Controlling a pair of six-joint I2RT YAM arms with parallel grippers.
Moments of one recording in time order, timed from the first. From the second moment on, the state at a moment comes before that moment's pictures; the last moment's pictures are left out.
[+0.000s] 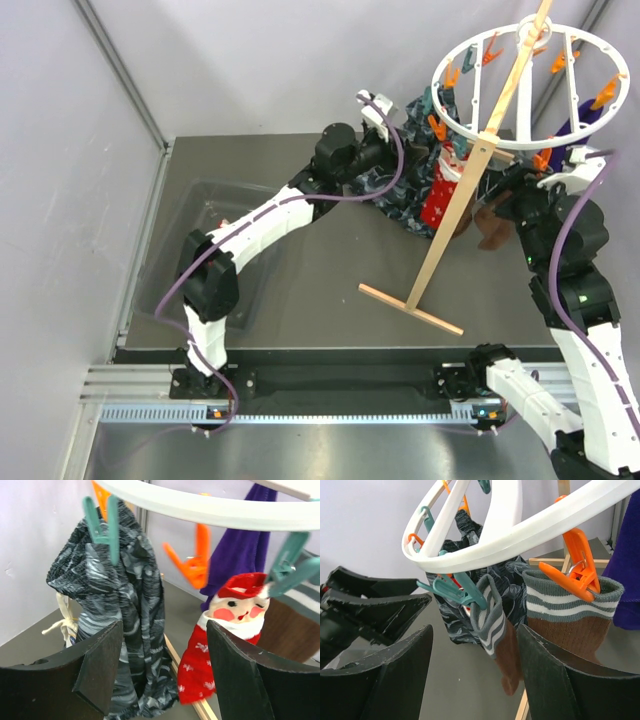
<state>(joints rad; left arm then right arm) -0.76 1.89 1.72 0.29 0.22 -0.17 0.25 0.75 1.18 -0.44 0.27 0.39</state>
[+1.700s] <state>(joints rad) -1.01 1.93 1.89 0.26 0.24 -0.05 0.25 0.76 1.36 -0.60 0.10 0.45</state>
